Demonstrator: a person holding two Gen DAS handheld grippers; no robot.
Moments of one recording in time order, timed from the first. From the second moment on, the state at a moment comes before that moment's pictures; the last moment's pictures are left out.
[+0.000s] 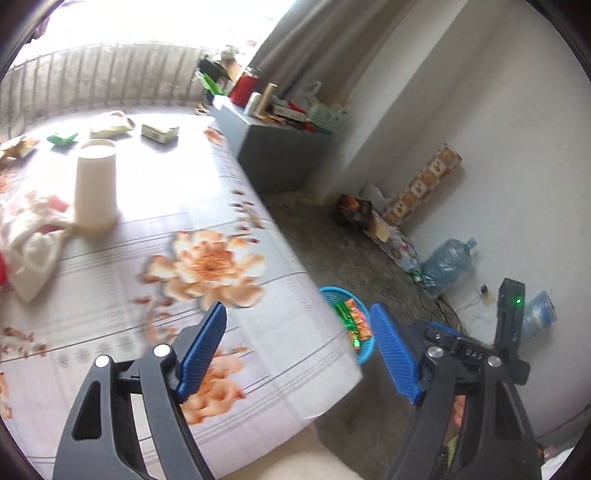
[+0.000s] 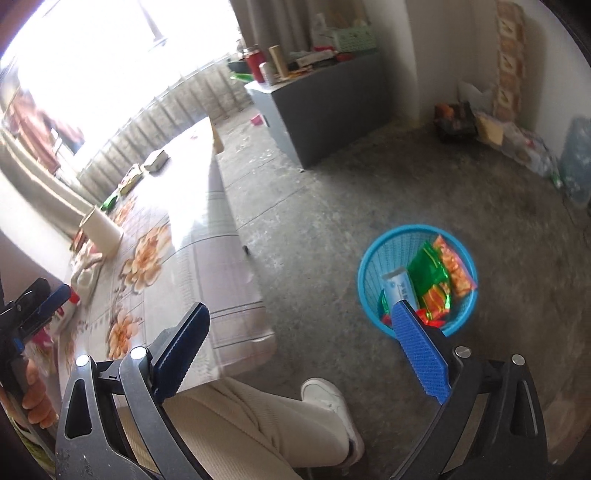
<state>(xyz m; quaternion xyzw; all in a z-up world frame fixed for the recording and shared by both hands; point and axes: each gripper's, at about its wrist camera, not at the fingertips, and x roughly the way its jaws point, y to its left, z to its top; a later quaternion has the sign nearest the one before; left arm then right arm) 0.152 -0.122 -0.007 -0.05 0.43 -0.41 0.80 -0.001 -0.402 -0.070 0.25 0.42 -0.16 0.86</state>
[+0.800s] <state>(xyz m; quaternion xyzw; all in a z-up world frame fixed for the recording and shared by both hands) 0.159 0.006 0.001 -0.07 0.34 -0.27 0.90 0.085 -0.290 -0.005 0.06 0.35 -0.05 0.93</state>
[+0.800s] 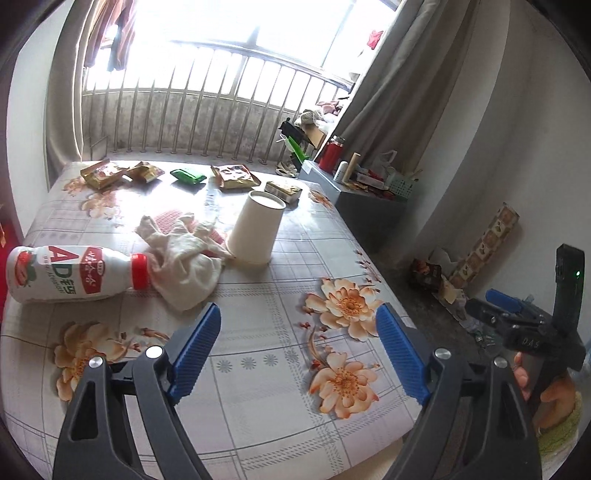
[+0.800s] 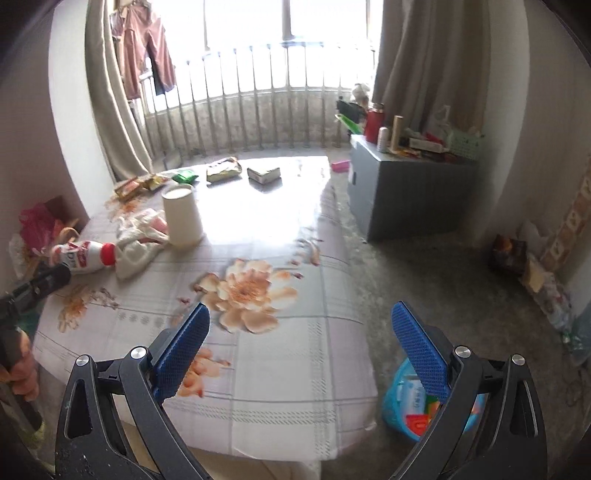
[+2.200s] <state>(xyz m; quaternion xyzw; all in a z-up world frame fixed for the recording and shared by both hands) 0.319 0.000 -0.058 0.04 0.46 -0.11 0.88 0.344 -0.191 -0.052 0.15 0.45 0.19 0.86</state>
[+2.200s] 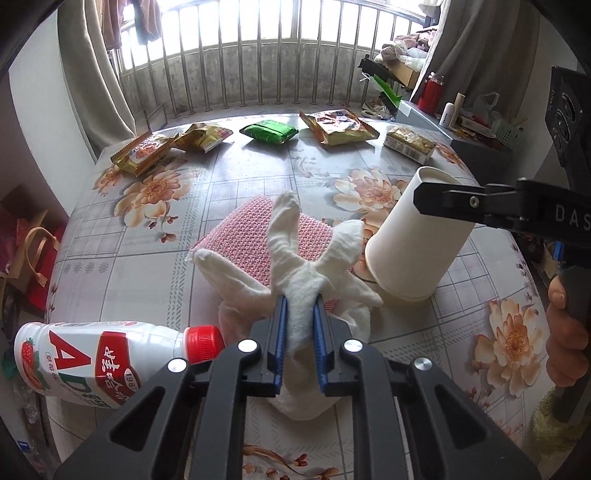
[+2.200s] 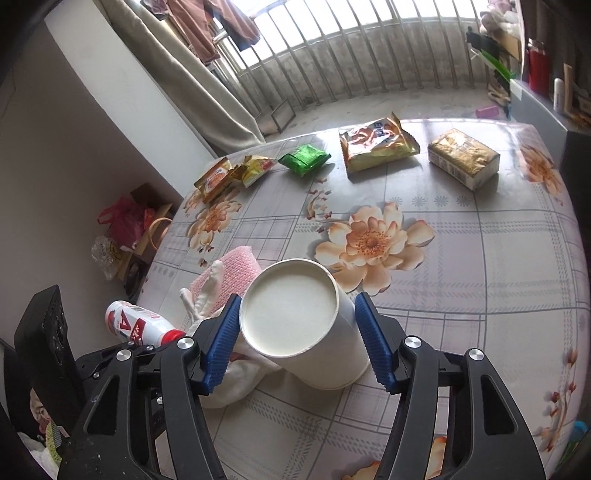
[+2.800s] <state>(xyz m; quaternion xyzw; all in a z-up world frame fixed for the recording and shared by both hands) 0.273 0.008 0.004 -0.01 0.40 -0.15 0.90 0.287 -0.236 -0.008 0.19 0.40 0.18 0.88</state>
